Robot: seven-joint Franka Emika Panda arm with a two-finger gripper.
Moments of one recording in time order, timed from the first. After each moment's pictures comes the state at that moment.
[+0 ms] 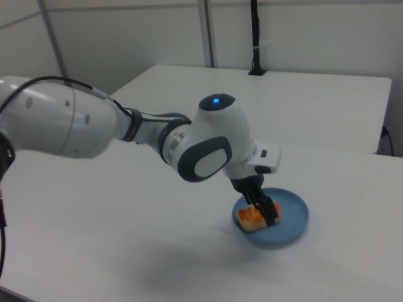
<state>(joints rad) -0.17 0.37 -0.32 -1.84 0.10 2.45 0.06</state>
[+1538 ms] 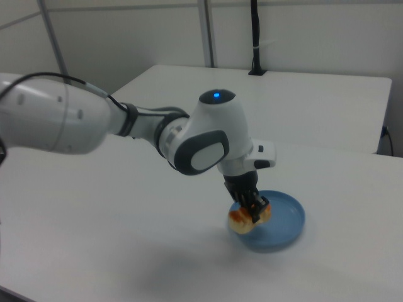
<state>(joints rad) -0.14 0.36 -0.34 -1.83 0.10 2.37 -0.09</state>
